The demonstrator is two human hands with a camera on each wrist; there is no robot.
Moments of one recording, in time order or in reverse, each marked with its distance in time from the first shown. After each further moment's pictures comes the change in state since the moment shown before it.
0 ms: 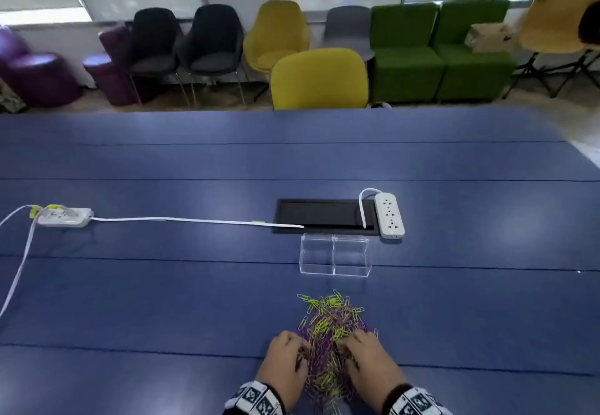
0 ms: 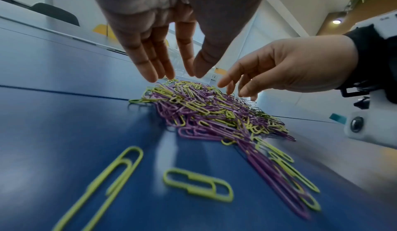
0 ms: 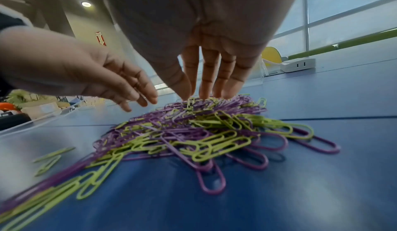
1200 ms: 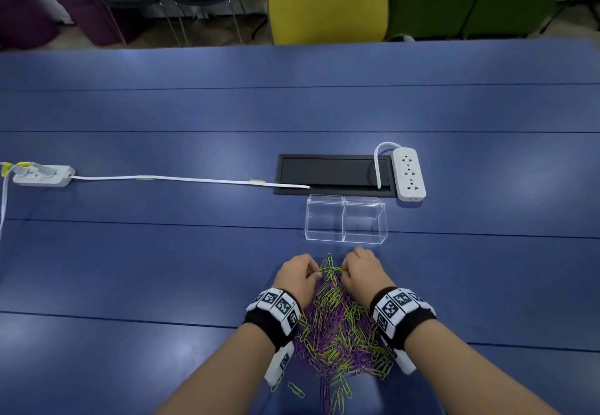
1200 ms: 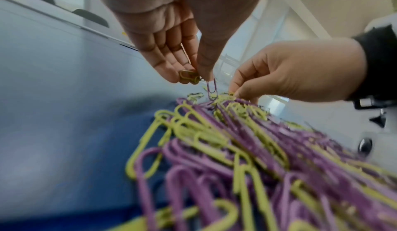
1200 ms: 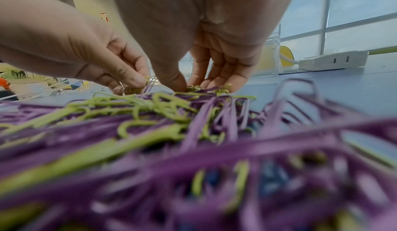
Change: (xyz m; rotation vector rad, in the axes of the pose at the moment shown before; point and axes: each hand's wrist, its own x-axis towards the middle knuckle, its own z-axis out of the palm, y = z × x) left_hand 0.106 0.005 -0.014 -0.046 0.102 -0.106; right_hand 0.121 0.017 -0.014 -0.137 0.011 0.118
